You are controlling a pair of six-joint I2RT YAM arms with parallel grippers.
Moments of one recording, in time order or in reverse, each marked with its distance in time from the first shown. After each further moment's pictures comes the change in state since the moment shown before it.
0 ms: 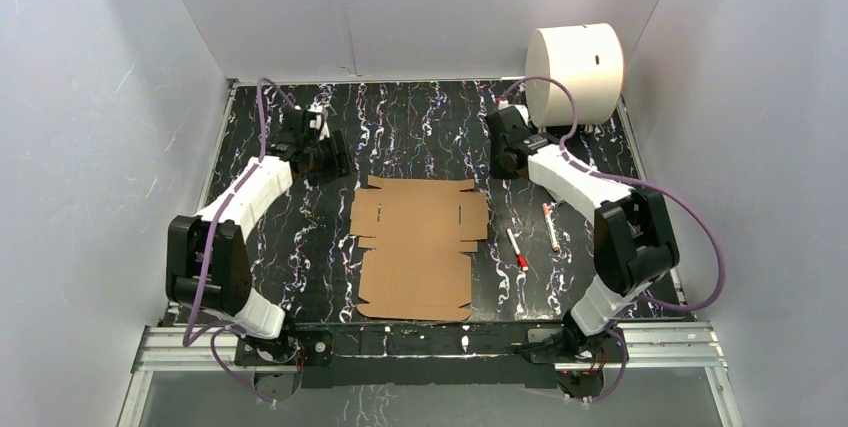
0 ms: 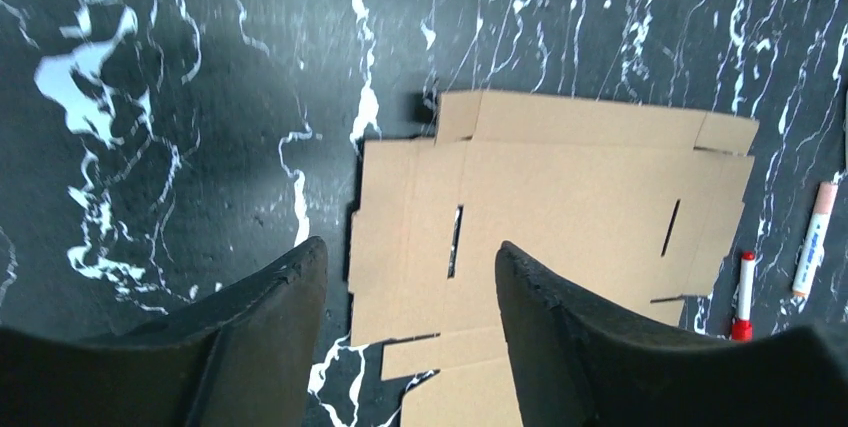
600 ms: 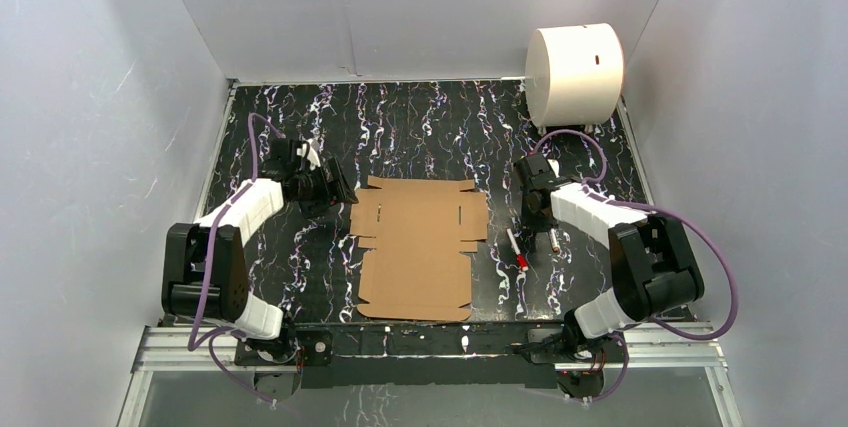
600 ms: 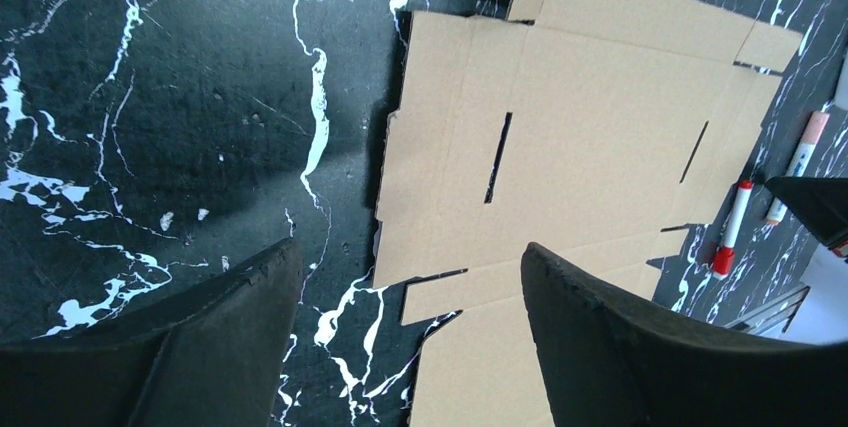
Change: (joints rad) left arm 0.115 -0.060 -0.275 0.078 0.225 -0.024; right arm -0.116 -0.193 -0.452 -0.013 0.001 0.002
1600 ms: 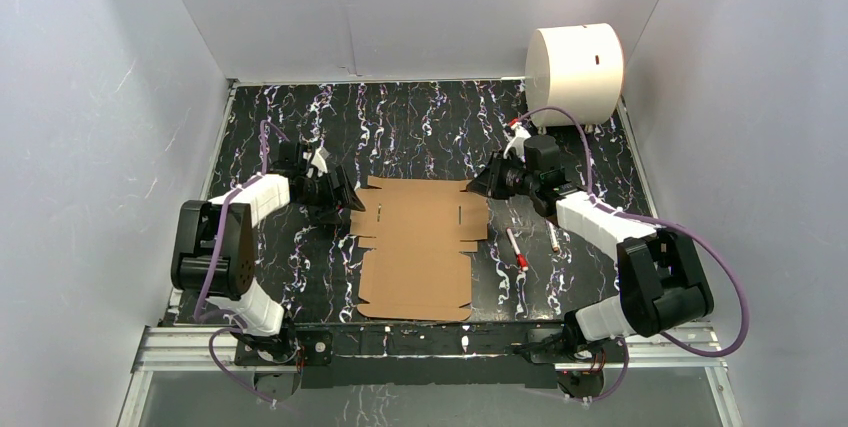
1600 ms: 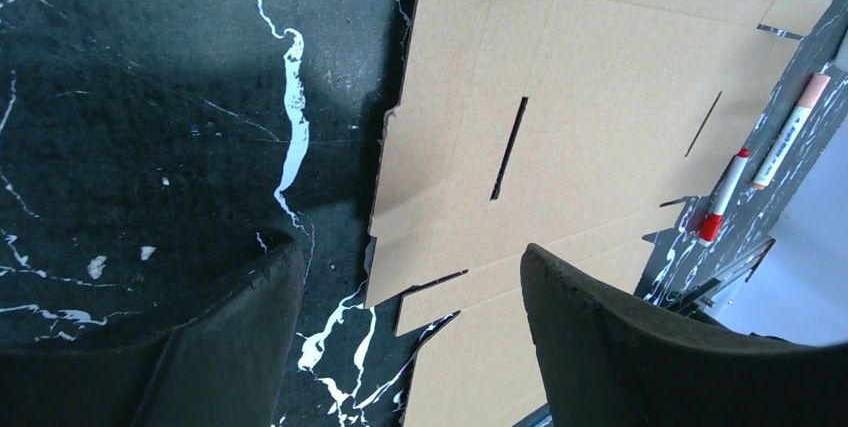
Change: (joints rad) left arm 0.000 0.128 -0.005 0.021 0.103 0.006; right arm -0.003 -0.081 -0.060 0.622 -0.713 0.077
